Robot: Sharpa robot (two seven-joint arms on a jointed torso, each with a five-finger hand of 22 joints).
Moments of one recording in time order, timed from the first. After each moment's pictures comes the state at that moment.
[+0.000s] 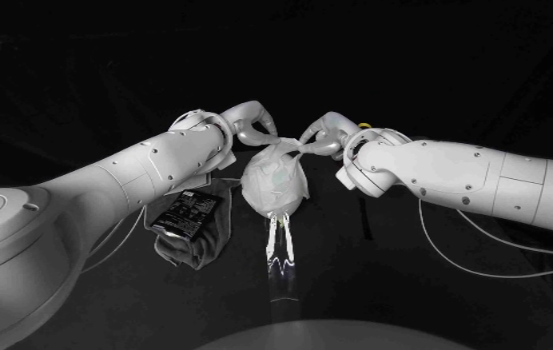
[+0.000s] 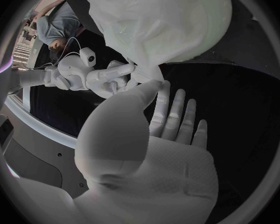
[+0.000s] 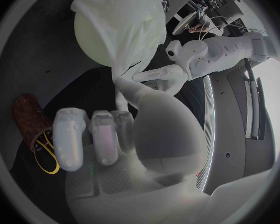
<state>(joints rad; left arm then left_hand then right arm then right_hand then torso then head) 1.24 -0.24 -0.09 0.70 -1.06 -0.11 0.32 1.38 -0.11 0.49 -0.02 0.04 1.05 0.18 0.39 0.29 0.96 0.19 0.08 0.06 0.53 0.20 0.31 0.18 0.15 0.14 0.29 0.04 0.03 1.27 -0.70 -0.17 1.41 -0.86 -0.53 -0.24 1.31 -0.06 0.56 -0.06 0.04 1.03 0.08 0.39 0.47 1.46 0.02 1.57 1.31 1.47 -0.05 1.57 1.31 0.03 1.46 0.06 1.49 1.31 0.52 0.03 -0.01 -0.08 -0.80</state>
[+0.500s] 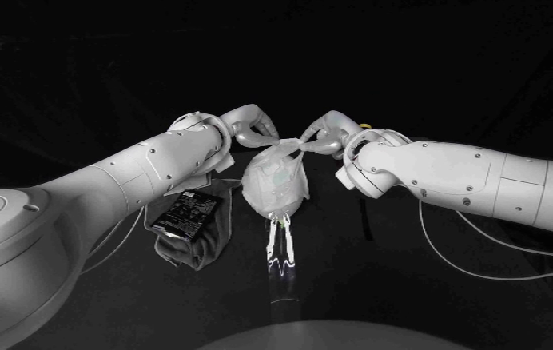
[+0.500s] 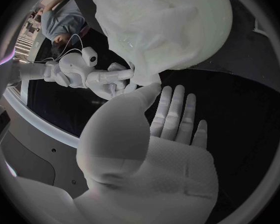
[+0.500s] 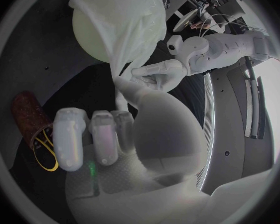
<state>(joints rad) 1.24 -0.24 -0.09 0.68 -1.01 -0.04 0.31 1.37 -0.11 0.47 0.02 0.04 0.89 0.20 0.30 0.26 1.07 0.17 0.10 0.07 0.65 0.18 0.35 0.20 0.15 0.13 0.29 0.04 0.03 1.27 -0.70 -0.17 1.42 -0.86 -0.57 -0.23 1.31 -0.06 0.57 -0.07 0.04 1.03 0.09 0.39 0.47 1.46 0.02 1.57 1.31 1.46 -0.04 1.57 1.31 0.03 1.46 0.06 1.49 1.31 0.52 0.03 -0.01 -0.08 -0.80</state>
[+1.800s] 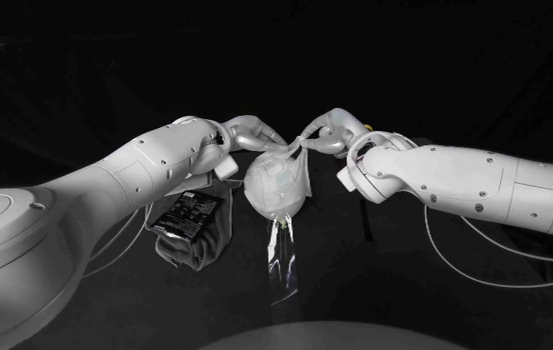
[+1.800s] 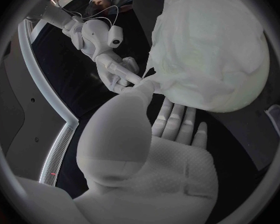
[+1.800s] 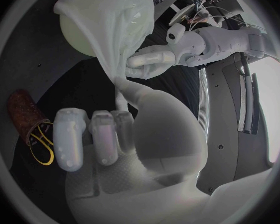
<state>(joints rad) 1.24 -0.23 -0.09 0.65 -0.62 0.31 0.15 1.42 -0.12 0.31 0.19 0.04 0.72 0.19 0.21 0.22 0.90 0.22 0.06 0.06 0.54 0.23 0.22 0.16 0.12 0.11 0.30 0.03 0.02 1.27 -0.74 -0.17 1.49 -0.84 -0.66 -0.19 1.31 -0.06 0.57 -0.06 0.05 1.03 0.08 0.39 0.47 1.46 0.02 1.57 1.31 1.46 -0.04 1.57 1.31 0.03 1.46 0.06 1.49 1.31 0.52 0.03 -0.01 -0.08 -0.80</state>
